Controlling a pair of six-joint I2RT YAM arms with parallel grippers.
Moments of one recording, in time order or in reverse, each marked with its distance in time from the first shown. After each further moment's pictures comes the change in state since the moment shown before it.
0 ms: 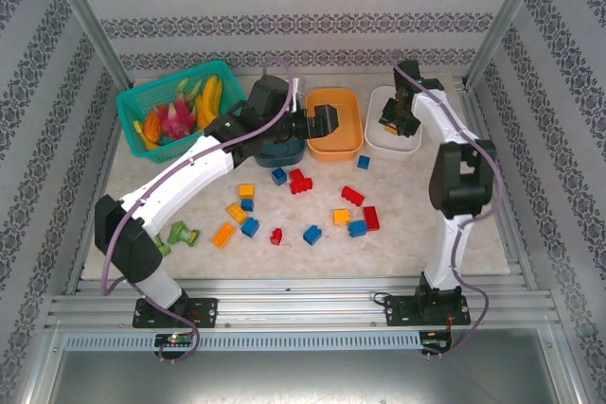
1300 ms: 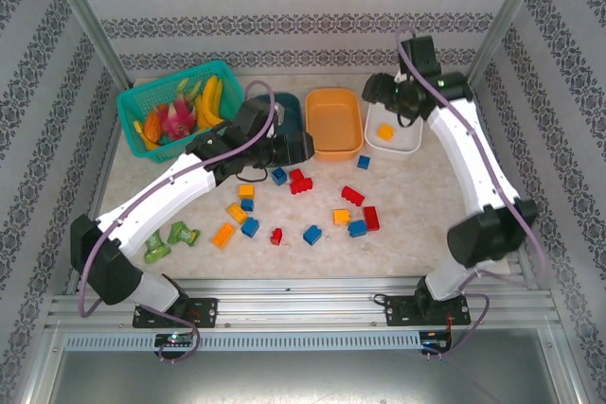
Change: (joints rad) left arm 0.002 -0.213 -0.240 -0.185 -0.075 -0.050; right arm 0.181 -0.524 -0.072 -0.071 -0.054 -0.063
